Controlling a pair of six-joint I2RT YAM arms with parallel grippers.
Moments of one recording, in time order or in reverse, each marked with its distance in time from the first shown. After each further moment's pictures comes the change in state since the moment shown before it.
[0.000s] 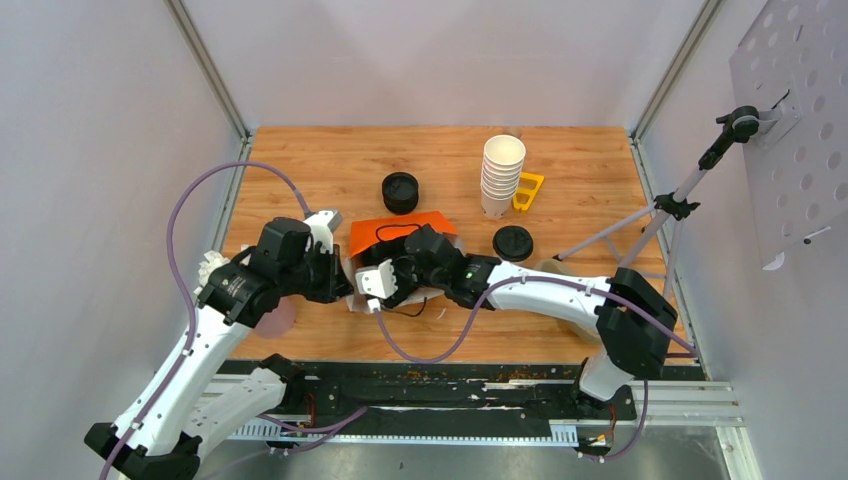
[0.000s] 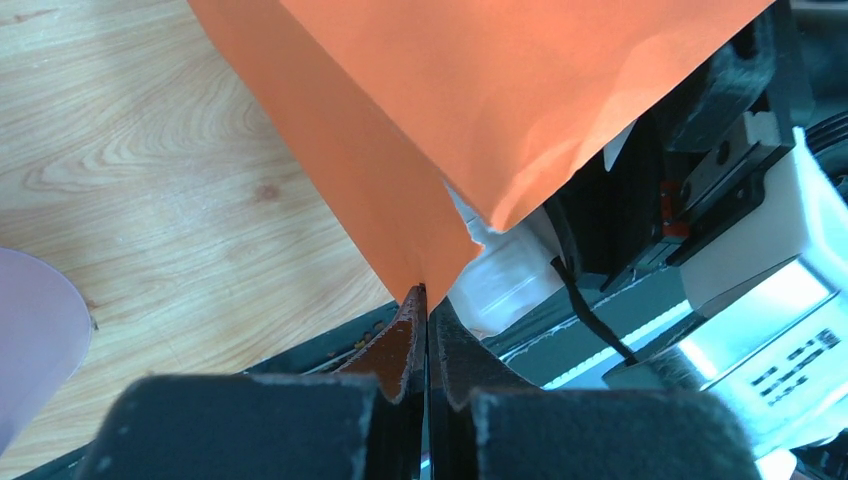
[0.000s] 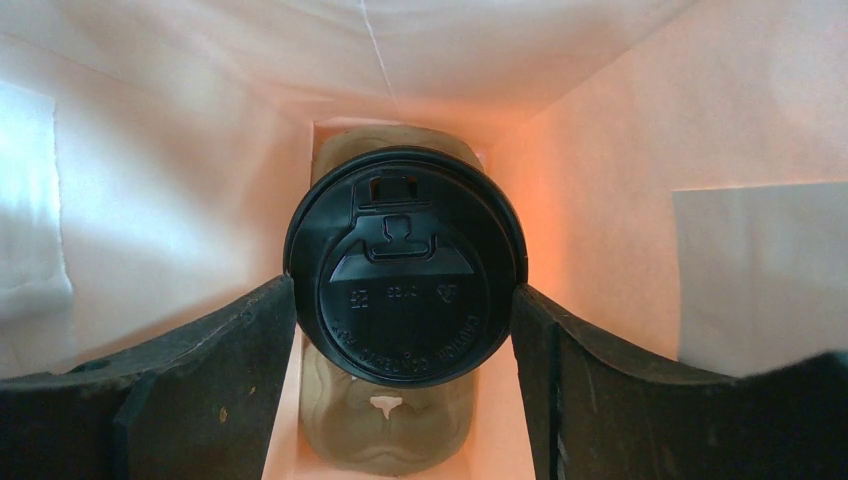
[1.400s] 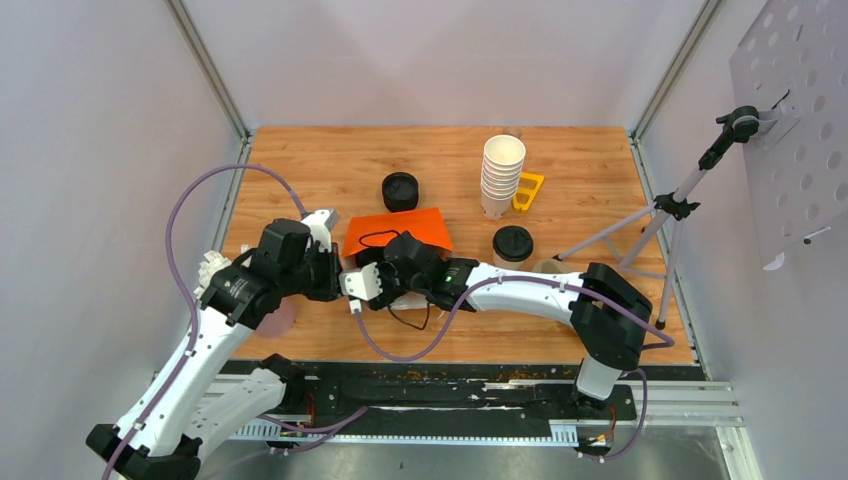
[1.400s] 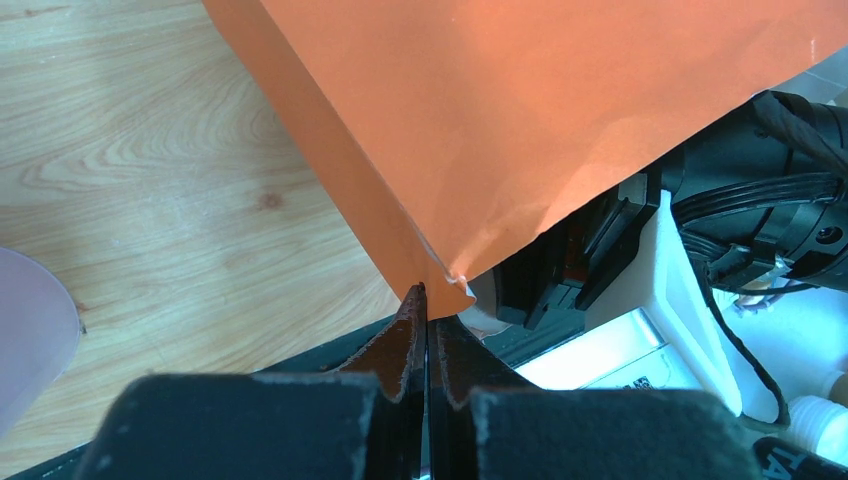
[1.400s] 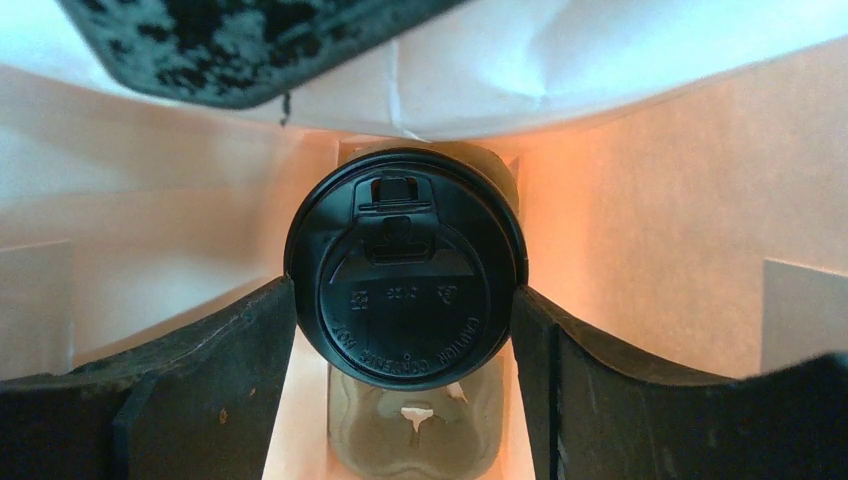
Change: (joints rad) left arm 0.009 -0.012 -0.039 0.048 -0.018 -0.050; right arm 0.050 0.122 0.095 -0.034 0.130 0.061
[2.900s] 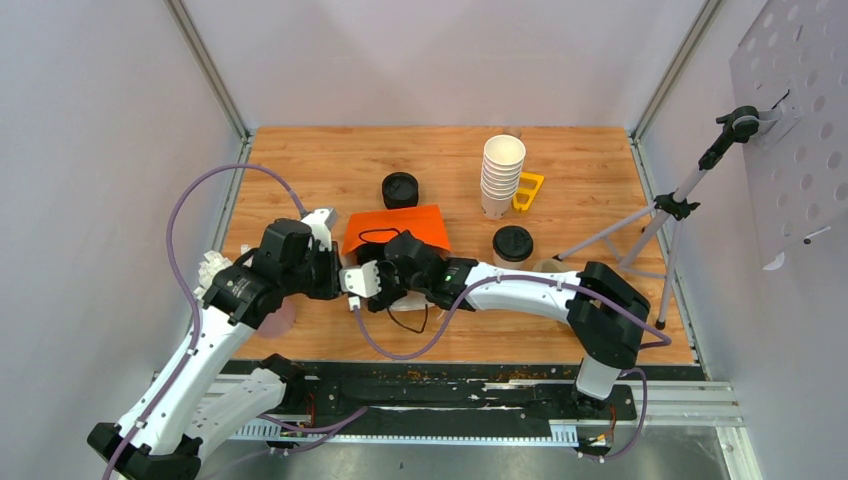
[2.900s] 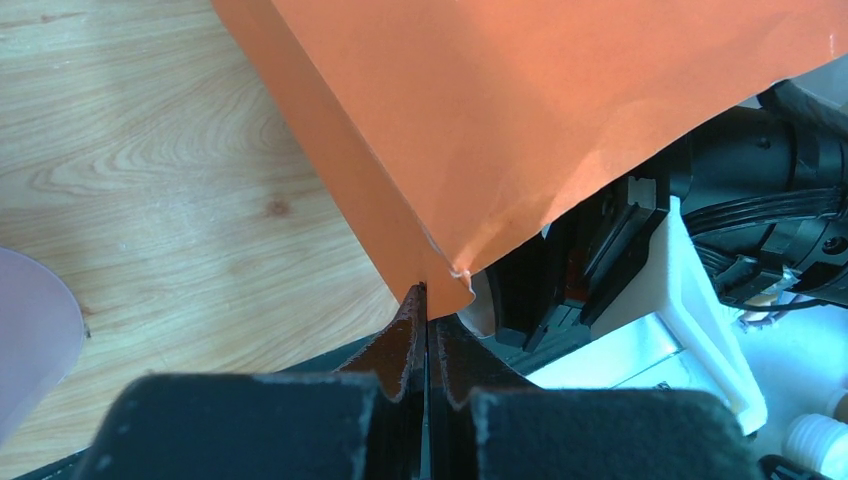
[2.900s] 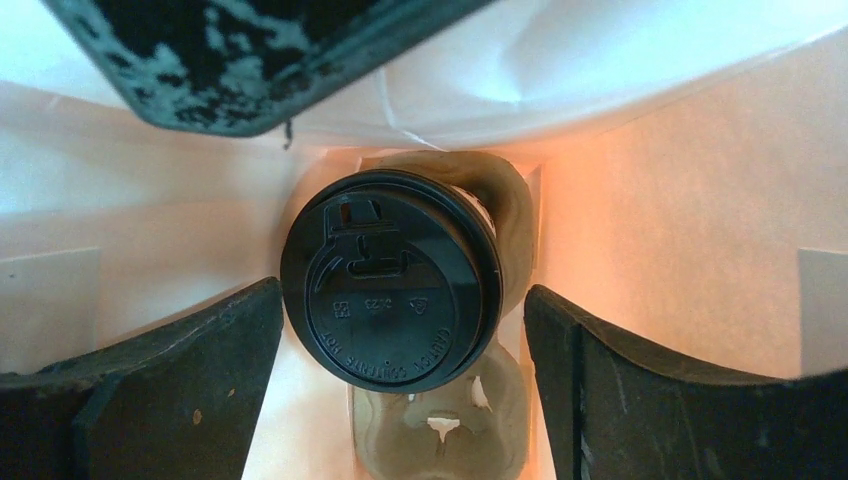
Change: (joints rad) left arm 0.003 0.003 -0.013 0.020 -0.029 -0.011; right arm -0.010 0.015 -0.005 0.034 -0.025 0.048
